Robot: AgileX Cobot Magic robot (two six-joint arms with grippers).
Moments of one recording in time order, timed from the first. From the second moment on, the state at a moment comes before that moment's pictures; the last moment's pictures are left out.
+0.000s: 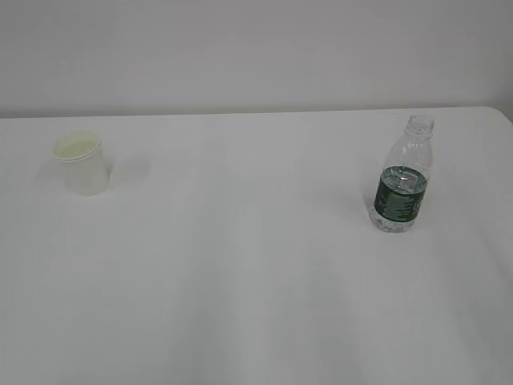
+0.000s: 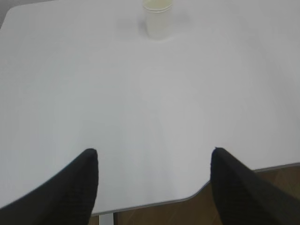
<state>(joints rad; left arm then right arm) -0.09 0.00 -0.62 0.03 1.24 0.02 0.14 0.21 -0.32 1.76 -0.09 -2.12</state>
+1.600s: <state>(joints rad) -0.09 0.00 -0.55 0.03 1.08 0.02 0.14 0.21 -0.32 1.79 -0.08 -2.16</state>
